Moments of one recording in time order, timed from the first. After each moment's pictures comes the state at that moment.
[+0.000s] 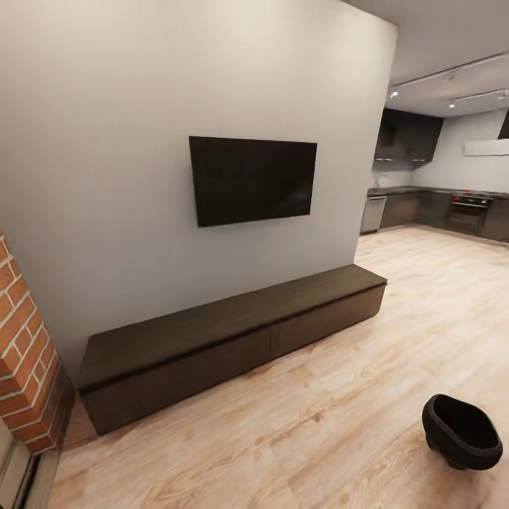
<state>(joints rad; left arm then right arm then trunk) 0.00 0.01 0.00 -0.02 0.00 0.00 0.00 -0.01 0.00 0.00 0.00 0.00 -0.02 0.00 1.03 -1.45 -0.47</state>
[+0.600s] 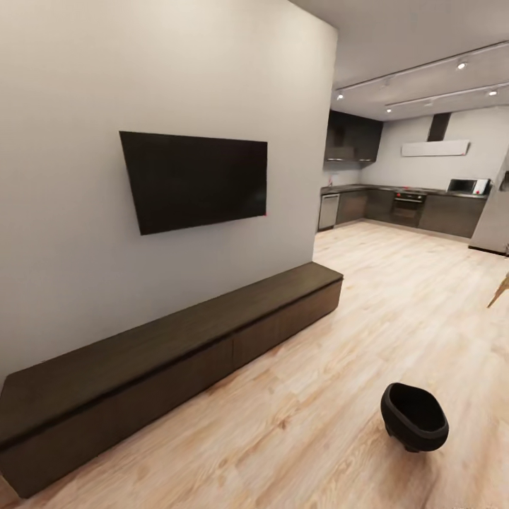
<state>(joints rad) 0.00 0.01 -0.01 -0.02 -0.01 0.00 0.00 -0.01 0.00 0.00 0.00 0.00 -0.02 0.00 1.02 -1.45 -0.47</state>
